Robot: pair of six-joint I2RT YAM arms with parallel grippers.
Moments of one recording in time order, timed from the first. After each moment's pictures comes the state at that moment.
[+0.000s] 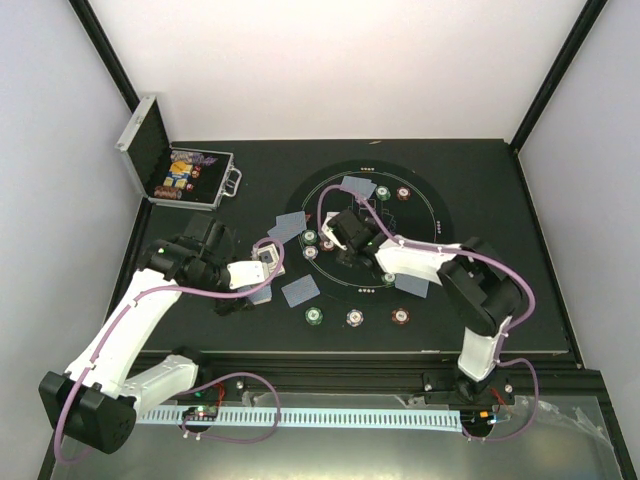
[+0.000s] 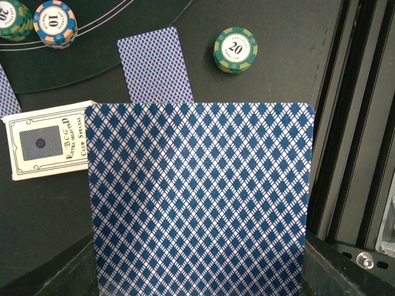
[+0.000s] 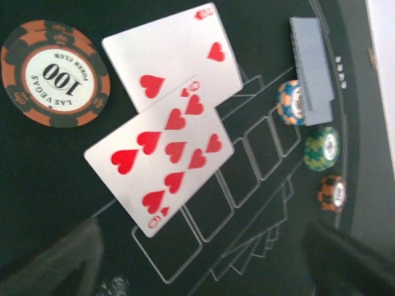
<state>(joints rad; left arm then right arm) -0.32 1.01 0.96 -1.21 0.38 0.93 0.77 1.84 1.09 -0.21 0.49 -0.53</state>
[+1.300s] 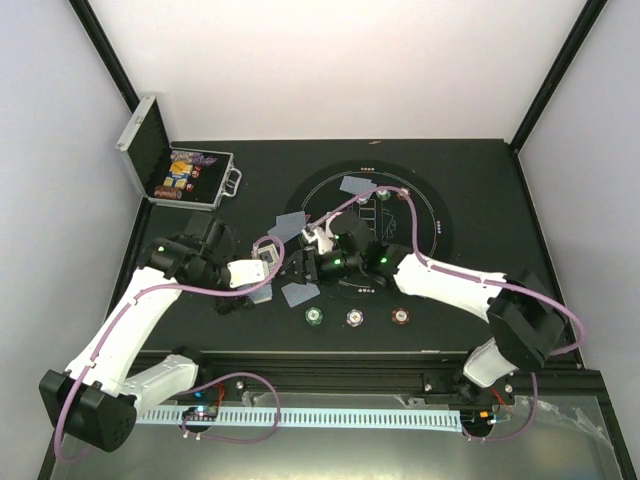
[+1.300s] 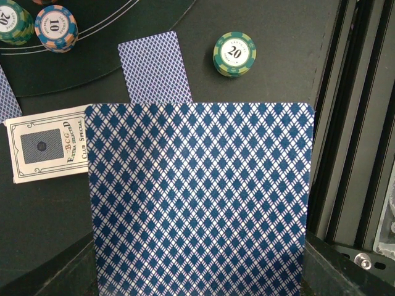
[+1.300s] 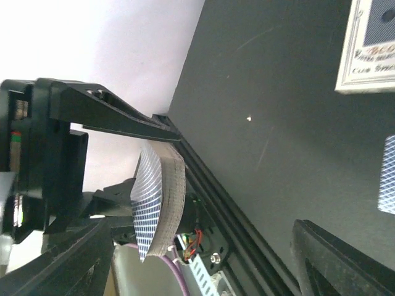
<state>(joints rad) -0.32 1.02 0.98 -1.22 0.39 0.93 0.89 1.53 1.00 -0.02 -0.59 0.86</state>
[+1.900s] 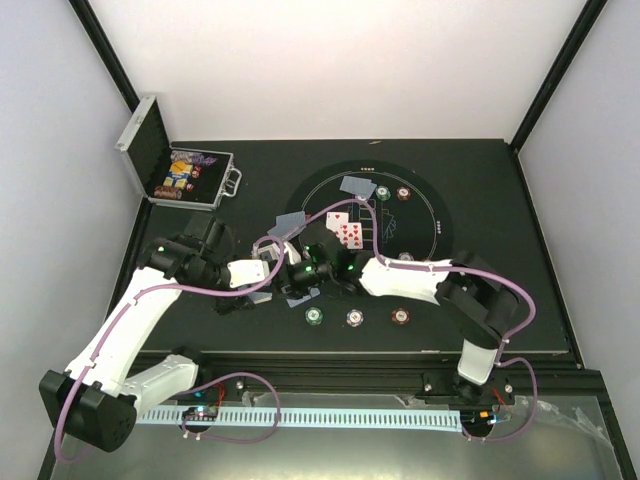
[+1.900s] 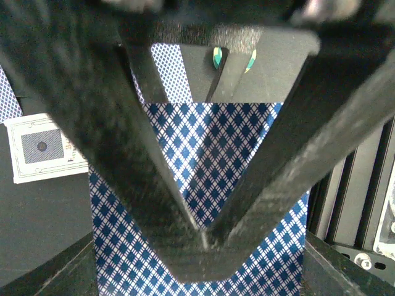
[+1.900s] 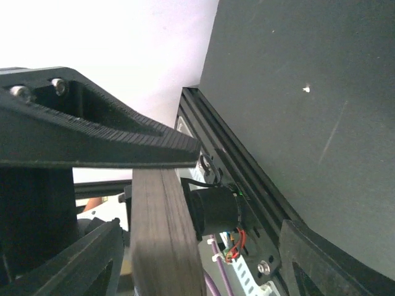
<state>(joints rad) -0.32 1.02 0.98 -1.22 0.39 0.93 0.99 1.77 1.08 0.21 -0.69 1.06</state>
